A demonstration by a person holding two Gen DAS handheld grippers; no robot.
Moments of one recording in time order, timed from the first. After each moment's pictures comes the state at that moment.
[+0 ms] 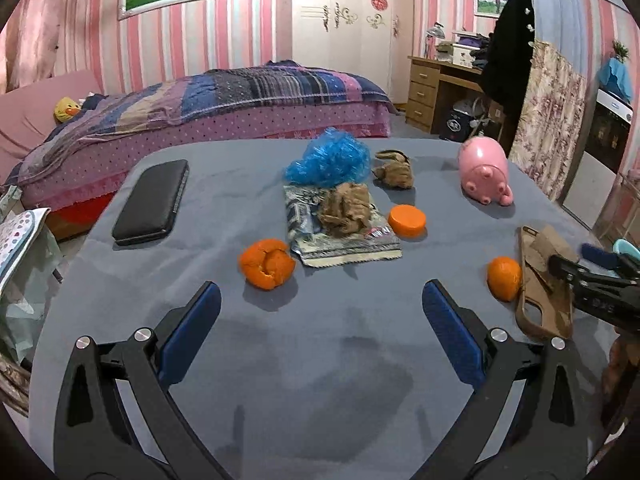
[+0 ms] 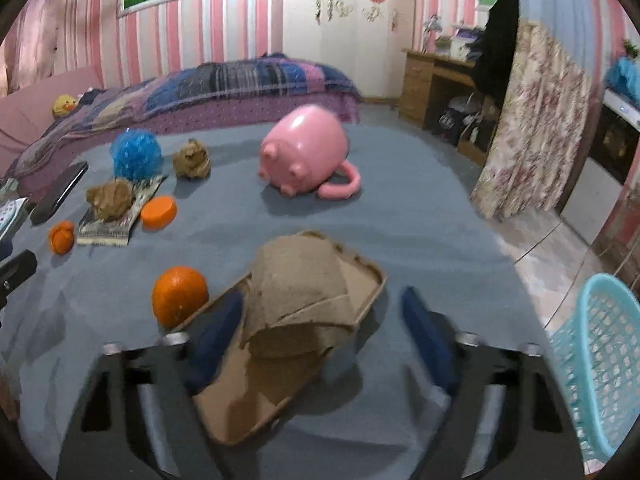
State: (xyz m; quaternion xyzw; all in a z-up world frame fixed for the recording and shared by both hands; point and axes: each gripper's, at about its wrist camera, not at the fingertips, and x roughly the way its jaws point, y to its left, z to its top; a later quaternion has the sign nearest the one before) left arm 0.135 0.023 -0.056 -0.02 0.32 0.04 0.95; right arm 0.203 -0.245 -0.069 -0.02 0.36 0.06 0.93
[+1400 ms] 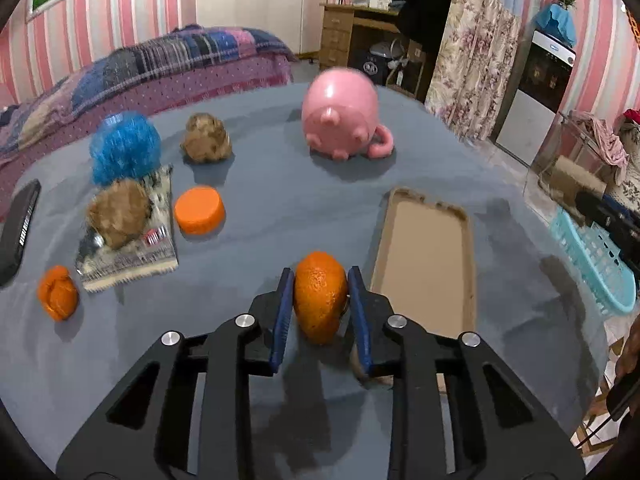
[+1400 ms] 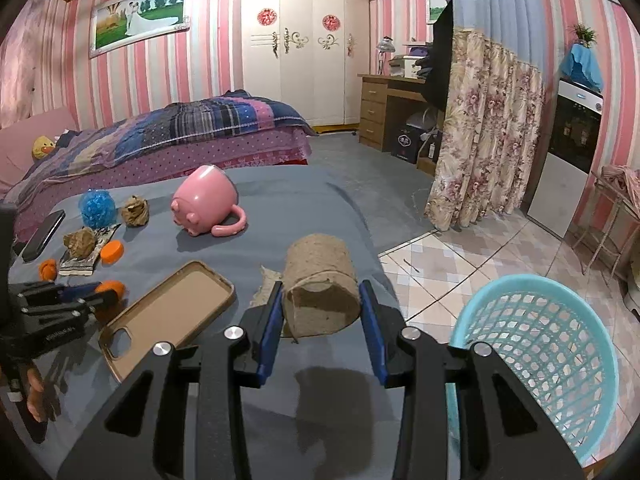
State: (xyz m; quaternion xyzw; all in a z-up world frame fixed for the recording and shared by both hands) left arm 0.192 -0.110 -0.065 0.01 0.39 -0.10 0.91; right arm 0.166 -0.358 -0.026 0.01 0.29 -0.01 0.96
